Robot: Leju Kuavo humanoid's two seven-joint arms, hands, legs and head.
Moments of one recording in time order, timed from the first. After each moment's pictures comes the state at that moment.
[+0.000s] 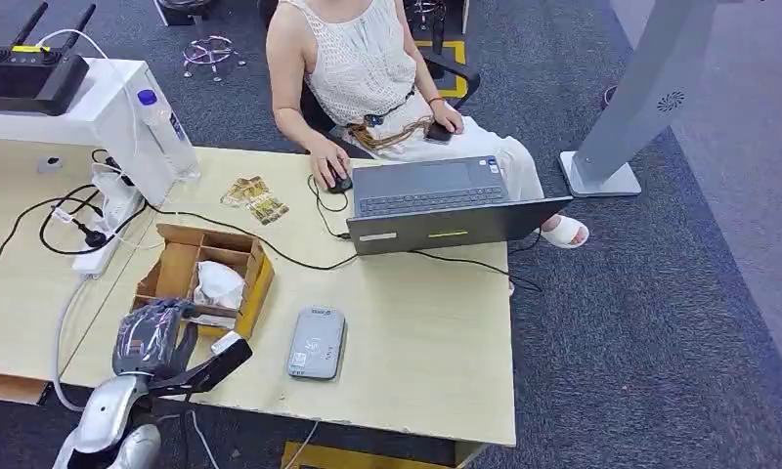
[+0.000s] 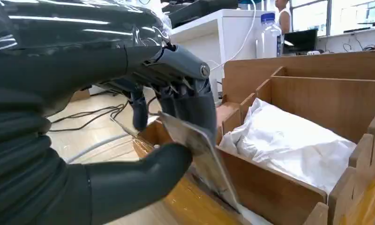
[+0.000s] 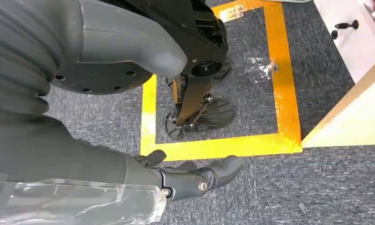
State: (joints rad) left arm -0.03 0.19 -0.14 -1.22 -1.22 0.14 0.01; right arm -0.03 0.09 -0.27 -0.21 0.06 -0.07 -0.30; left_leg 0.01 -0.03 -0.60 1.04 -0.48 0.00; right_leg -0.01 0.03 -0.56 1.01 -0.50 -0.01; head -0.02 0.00
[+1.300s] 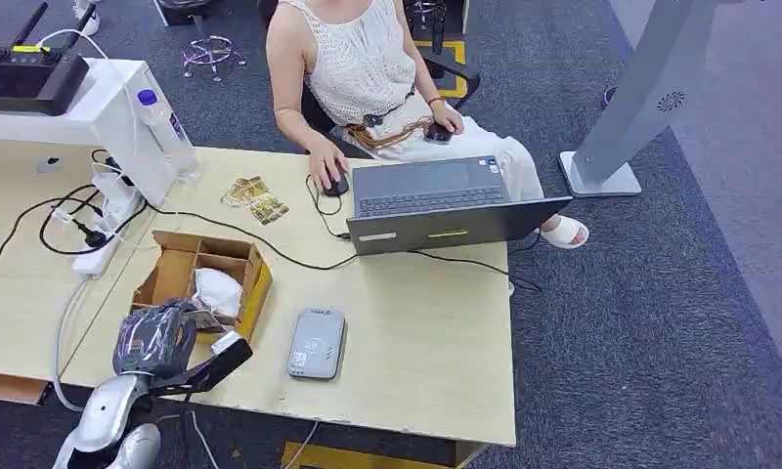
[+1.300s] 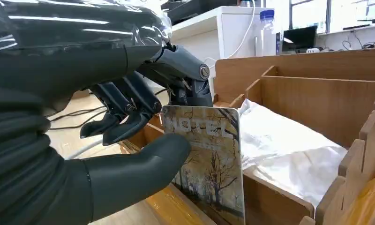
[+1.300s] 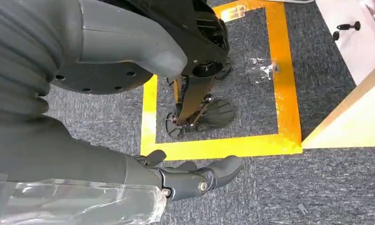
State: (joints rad) left arm -0.03 0.19 -0.14 -1.22 -1.20 0.13 0.01; right arm -0.03 0.09 -0.27 -0.21 0.07 -0.07 -0.30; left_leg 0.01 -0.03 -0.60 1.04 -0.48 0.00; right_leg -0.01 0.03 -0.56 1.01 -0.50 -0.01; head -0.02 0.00
